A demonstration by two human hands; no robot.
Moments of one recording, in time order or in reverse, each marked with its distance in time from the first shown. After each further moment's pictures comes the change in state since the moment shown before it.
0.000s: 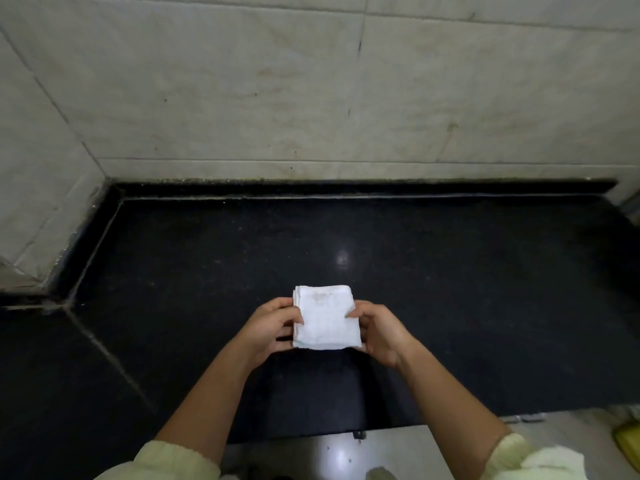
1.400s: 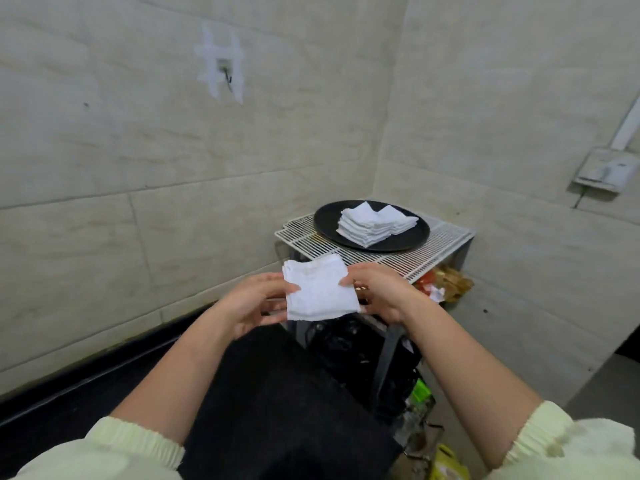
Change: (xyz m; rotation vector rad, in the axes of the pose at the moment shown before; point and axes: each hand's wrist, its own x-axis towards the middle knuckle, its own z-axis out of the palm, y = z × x) left_hand 0.088 0.177 0.817 0.379 -0.646 0.298; right_hand -0.287 -0.308 -0.691 0.005 0.597 -0.556
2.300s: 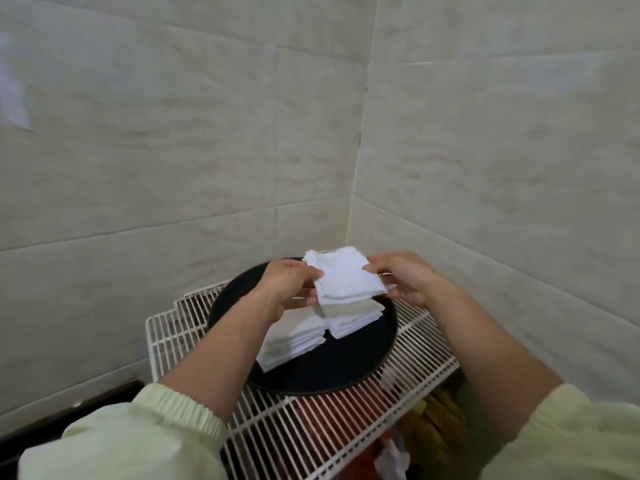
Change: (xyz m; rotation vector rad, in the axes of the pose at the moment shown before) left_hand 0.357 0.139 0.218 0.047 0.294 0.081; right_hand 0.316 -0.130 -0.302 -0.055 -0.021 -0.039
